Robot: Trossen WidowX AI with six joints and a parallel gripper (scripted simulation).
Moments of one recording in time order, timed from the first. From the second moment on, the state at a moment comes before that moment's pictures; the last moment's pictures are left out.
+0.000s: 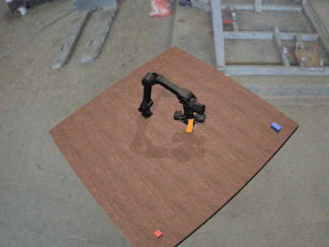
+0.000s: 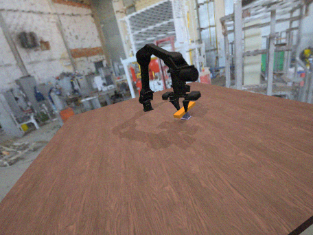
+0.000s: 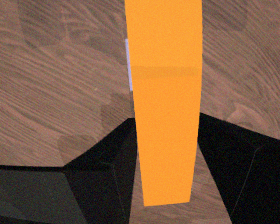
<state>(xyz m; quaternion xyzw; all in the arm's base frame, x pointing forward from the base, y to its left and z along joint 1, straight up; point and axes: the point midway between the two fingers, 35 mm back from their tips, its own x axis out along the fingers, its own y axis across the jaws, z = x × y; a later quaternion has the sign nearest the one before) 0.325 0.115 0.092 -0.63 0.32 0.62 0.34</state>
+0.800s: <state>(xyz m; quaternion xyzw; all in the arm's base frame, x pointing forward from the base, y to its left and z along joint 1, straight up) 0.325 0.115 0.092 -0.63 0.32 0.62 0.34</state>
